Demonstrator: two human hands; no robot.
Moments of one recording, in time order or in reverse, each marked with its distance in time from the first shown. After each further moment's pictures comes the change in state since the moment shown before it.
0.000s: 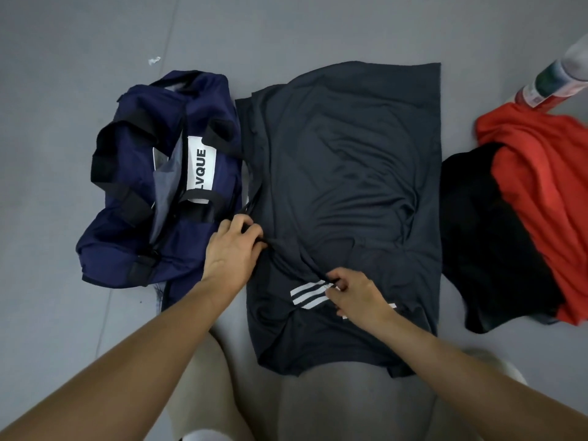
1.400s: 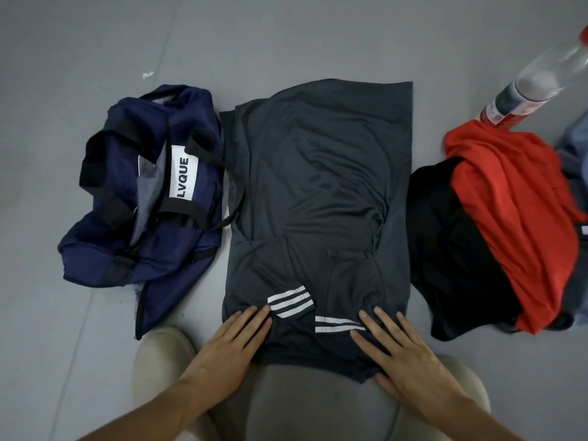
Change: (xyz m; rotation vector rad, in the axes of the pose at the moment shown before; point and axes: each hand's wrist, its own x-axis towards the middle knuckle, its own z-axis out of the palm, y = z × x) left_hand -0.149 0.041 0.039 0.217 -0.334 0.463; right_hand -0.066 0.148 -0.083 -1.254 0.119 -0.740
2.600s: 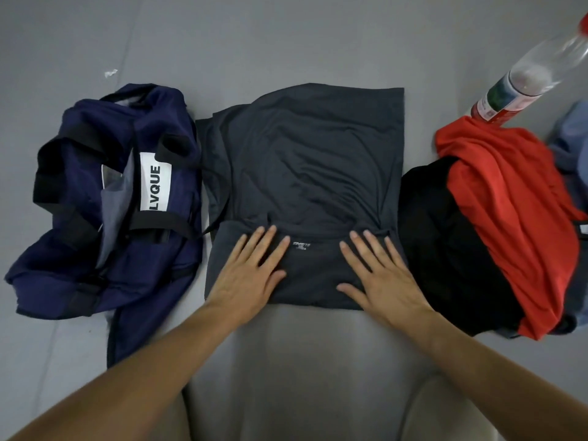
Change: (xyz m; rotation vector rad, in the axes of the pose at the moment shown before) left_hand 0.145 -0.051 -0.049 -0.082 0.233 -0.130; right_hand 0.117 0.061 -0.034 -0.023 0.057 0.242
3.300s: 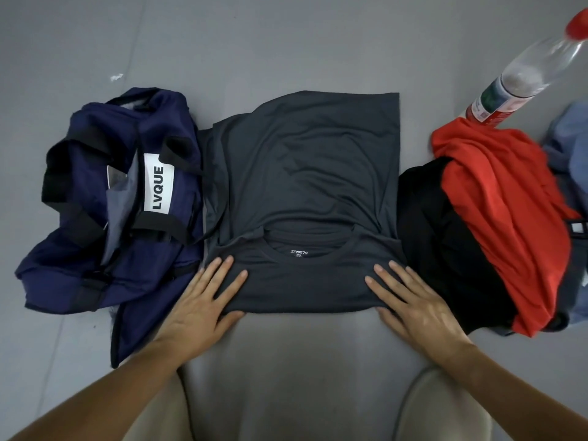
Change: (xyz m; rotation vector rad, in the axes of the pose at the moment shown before) left_hand -0.087 -0.049 0.018 0.089 -0.128 -0.033; right_hand -0.069 0.035 0.030 0.070 0.329 -0.115
